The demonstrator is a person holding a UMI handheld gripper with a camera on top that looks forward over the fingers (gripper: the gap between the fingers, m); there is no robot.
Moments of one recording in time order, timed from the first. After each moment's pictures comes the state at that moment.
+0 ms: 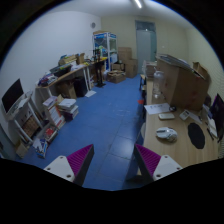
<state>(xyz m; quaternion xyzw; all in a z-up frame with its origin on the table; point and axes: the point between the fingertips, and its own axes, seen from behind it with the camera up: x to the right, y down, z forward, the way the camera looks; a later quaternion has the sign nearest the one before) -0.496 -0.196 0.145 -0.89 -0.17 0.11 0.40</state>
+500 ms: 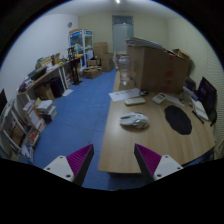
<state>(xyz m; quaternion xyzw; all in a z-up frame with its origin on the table) -0.352 -0.158 0.082 -0.92 -0.08 0.05 0.39</state>
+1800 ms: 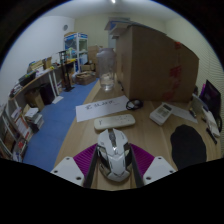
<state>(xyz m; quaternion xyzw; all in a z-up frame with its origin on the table) -0.275 0.084 -0.016 -0.90 -0.07 0.04 0.42</state>
